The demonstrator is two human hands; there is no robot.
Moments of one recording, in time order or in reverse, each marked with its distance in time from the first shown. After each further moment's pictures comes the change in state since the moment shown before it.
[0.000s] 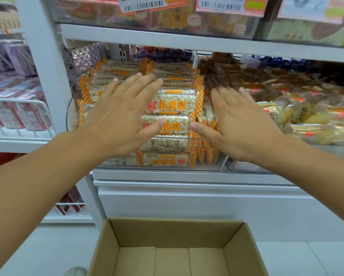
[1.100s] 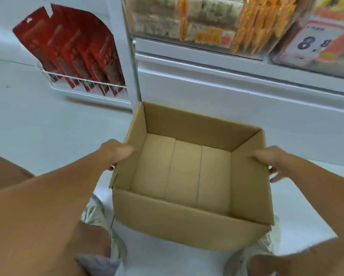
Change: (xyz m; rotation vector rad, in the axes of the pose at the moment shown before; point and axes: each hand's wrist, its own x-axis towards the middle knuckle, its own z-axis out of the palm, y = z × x) left_hand -0.305 0.029 0.122 -0.609 -0.978 -1.369; right_hand -0.219 -0.010 0.166 0.672 -1.061 1.007
